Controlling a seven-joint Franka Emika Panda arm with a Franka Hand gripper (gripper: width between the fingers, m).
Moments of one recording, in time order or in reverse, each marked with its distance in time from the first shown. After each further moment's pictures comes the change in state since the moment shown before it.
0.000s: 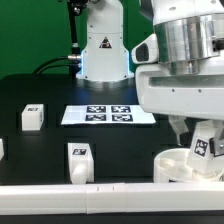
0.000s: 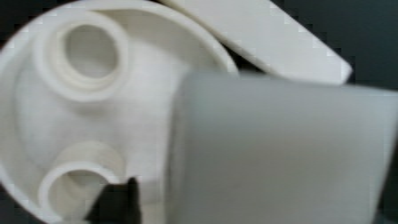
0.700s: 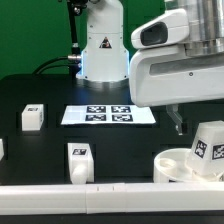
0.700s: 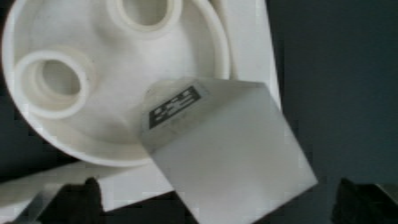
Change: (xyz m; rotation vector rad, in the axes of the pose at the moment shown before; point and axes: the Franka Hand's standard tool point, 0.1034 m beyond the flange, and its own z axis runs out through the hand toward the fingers) arm -0.003 -0.018 -0.022 -0.009 -0.076 -0.745
